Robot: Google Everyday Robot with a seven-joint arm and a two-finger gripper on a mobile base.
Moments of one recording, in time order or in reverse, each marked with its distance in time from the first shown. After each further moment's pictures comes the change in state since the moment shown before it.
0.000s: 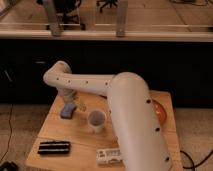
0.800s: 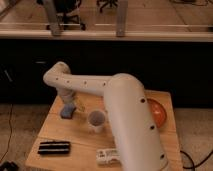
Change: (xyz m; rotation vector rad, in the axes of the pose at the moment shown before) arm -0.002 -0.011 0.012 -0.005 -0.025 -0.020
